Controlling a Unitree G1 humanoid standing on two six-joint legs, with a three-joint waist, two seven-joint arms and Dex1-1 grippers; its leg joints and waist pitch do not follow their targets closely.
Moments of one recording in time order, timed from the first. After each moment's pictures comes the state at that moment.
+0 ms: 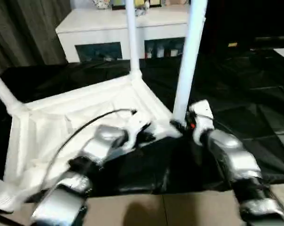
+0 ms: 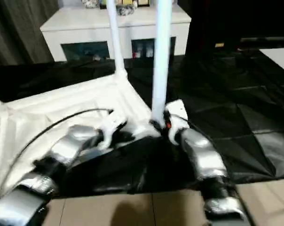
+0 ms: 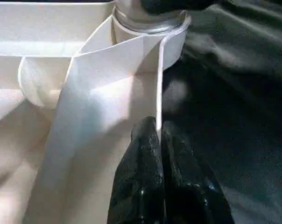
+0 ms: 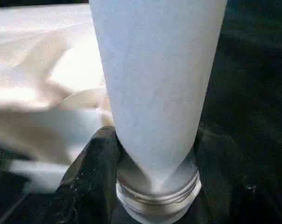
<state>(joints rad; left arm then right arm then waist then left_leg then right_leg) -0.71 0.11 -0.29 0.77 0.03 0.26 -0.75 -0.47 -0.17 0.03 0.42 0.09 0.36 0.37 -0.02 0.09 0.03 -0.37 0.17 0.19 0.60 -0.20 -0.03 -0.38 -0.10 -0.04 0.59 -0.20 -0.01</state>
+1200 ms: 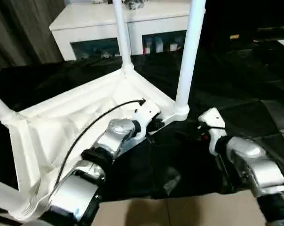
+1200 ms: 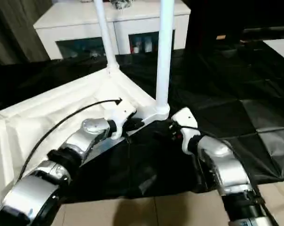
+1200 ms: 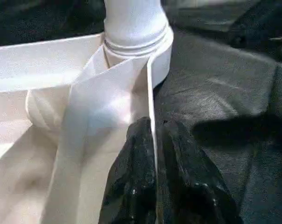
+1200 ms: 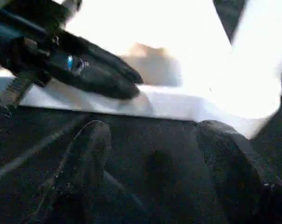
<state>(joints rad) -0.79 0.06 -0.22 0.93 0.03 0.04 -0.69 -0.30 -0.42 0.09 0.14 0.19 0.34 0.72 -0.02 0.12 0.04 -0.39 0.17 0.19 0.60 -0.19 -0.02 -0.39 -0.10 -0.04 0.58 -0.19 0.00</state>
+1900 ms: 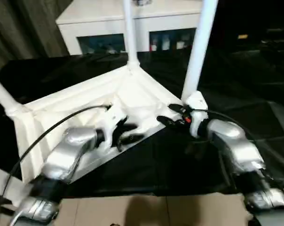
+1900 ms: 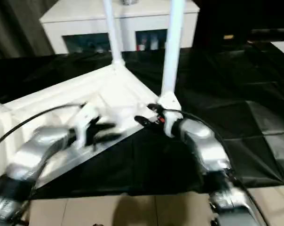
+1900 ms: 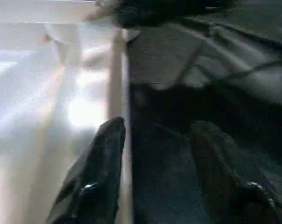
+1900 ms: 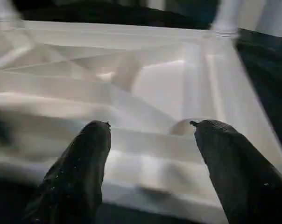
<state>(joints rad) -0.36 0.37 -0.18 0.06 -0.17 0.50 -0.92 -0.59 -0.27 0.12 0.49 0.13 0.21 0.62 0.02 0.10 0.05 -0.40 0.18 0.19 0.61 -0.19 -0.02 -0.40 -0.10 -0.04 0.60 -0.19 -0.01</state>
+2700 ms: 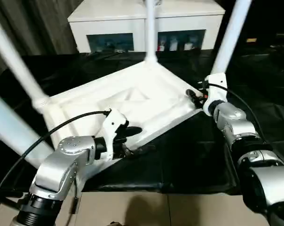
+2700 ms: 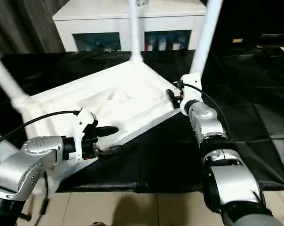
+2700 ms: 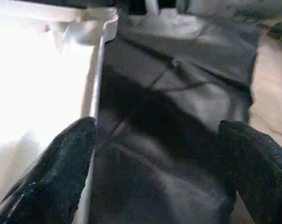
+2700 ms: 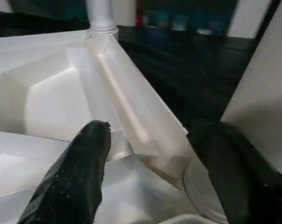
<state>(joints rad) -0.28 0.35 -0.15 -0.18 -0.32 0.69 -0.87 -0.89 -0.30 -0.05 1.12 0.10 -0.03 0.23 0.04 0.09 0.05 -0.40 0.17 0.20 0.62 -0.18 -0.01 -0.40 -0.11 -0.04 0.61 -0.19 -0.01</state>
